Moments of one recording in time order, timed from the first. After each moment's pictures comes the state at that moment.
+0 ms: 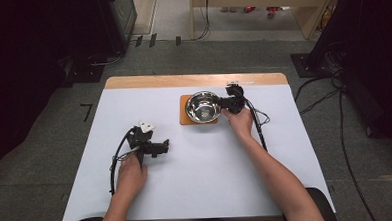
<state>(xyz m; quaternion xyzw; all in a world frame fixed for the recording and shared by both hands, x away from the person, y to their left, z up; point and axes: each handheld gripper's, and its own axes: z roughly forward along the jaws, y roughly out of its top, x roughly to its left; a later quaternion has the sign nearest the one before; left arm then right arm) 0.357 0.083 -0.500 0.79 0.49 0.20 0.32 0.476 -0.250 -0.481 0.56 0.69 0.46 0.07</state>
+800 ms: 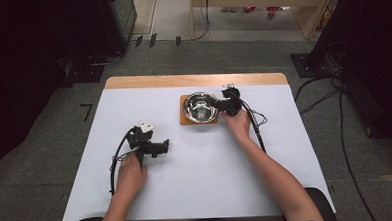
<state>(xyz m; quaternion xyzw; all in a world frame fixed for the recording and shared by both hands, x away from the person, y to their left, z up) 0.357 0.083 -0.500 0.79 0.49 0.20 0.32 0.476 -0.241 -0.490 0.55 0.71 0.44 0.08</state>
